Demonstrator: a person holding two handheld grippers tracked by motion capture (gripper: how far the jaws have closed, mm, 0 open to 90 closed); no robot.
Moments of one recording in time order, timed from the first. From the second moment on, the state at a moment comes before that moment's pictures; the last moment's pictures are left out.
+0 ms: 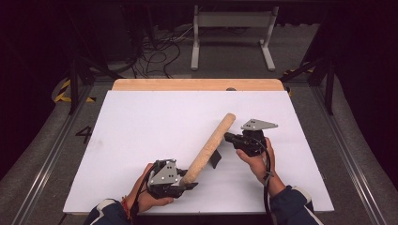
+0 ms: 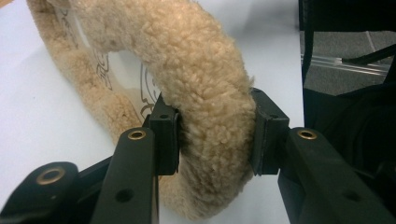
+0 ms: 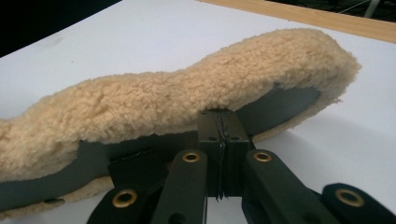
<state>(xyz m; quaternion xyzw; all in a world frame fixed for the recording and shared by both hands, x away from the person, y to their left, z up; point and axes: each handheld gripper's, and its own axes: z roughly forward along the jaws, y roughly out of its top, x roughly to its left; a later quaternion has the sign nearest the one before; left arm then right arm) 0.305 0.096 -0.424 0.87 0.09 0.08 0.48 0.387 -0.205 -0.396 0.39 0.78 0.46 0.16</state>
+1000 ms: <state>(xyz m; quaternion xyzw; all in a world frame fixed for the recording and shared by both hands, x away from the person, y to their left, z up) 0.288 0.113 -0.423 0.87 0.08 0.09 0.48 0.349 -0.194 -0.384 0.39 0.77 0.50 0.09</state>
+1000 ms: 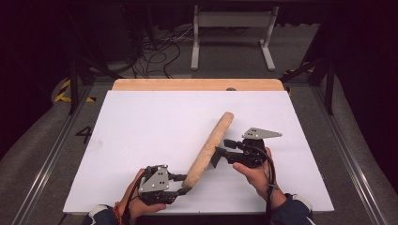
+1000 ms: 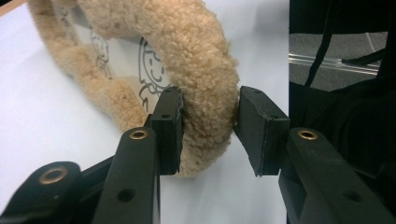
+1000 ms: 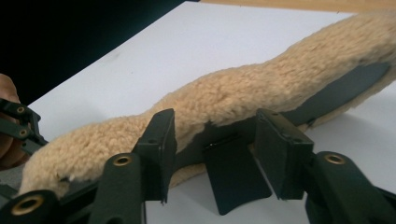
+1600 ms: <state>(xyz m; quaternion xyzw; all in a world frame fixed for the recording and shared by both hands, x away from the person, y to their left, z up) 0.283 0.066 -0.431 0.87 0.06 0.06 0.49 0.372 -0.178 -0.376 0.45 0.76 0.46 0.04</state>
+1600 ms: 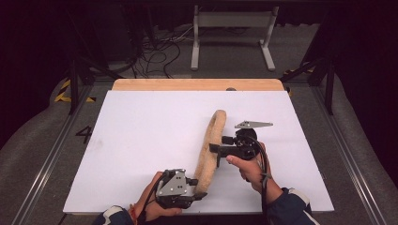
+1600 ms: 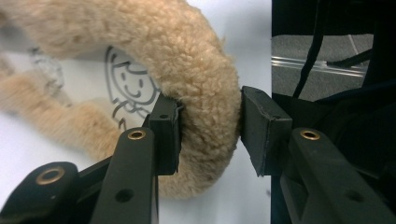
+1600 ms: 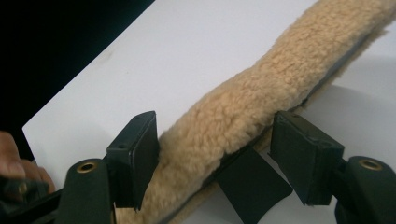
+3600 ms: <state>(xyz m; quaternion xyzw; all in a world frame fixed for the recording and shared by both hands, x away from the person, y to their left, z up) 0.311 0.213 -0.440 0.82 0.26 0.13 0.49 0.390 -0.129 -0.353 0.23 0.93 0.30 0.02</state>
